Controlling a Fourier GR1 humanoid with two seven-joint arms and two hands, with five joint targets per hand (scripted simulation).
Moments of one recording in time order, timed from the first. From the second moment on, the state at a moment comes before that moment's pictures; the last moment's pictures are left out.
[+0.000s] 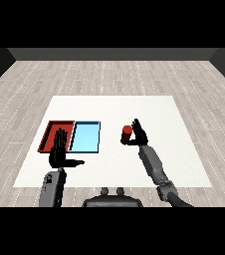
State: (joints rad) left arm 0.04 0.05 0.06 -1.65 0.14 -0.11 -0.46; right arm -0.59 -0.01 -0.11 -0.64 -0.24 0.15 -0.51
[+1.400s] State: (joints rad) left arm 0.01 0.04 0.06 -1.63 0.13 -0.10 -0.46; right arm -0.71 -0.01 -0.05 -0.45 -0.32 0.10 -0.54
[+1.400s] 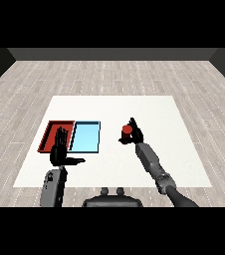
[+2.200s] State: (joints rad) left arm 0.00 0.05 0.08 -1.61 0.15 -0.12 -0.46; right arm -0.83 -0.01 -0.03 -0.29 -0.34 0.02 -0.56
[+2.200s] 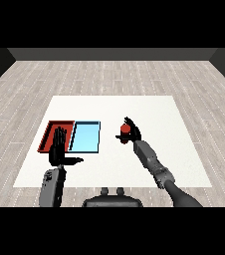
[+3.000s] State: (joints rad) left arm 0.00 0.03 0.07 -1.62 0.14 -0.10 -0.47; right arm -0.91 0.00 0.04 -0.18 -0.31 -0.15 -0.53
